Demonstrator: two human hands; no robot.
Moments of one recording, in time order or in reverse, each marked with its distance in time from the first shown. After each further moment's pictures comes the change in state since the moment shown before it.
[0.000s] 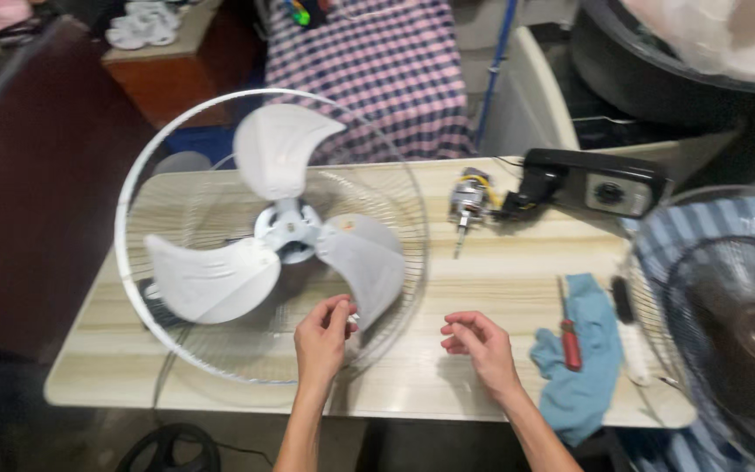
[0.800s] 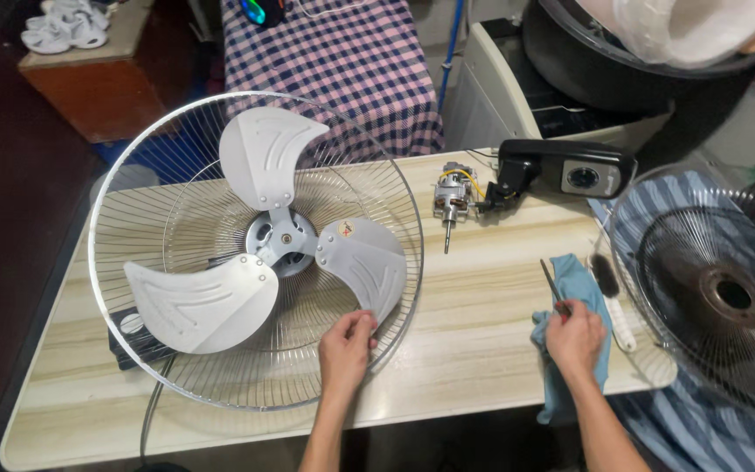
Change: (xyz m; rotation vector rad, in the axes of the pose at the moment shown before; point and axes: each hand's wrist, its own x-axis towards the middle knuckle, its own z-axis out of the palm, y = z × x) left_hand 0.015 -0.037 -0.001 -0.016 -0.181 -0.126; right_hand 0.004 0.056 -0.139 -1.283 0.858 -0.207
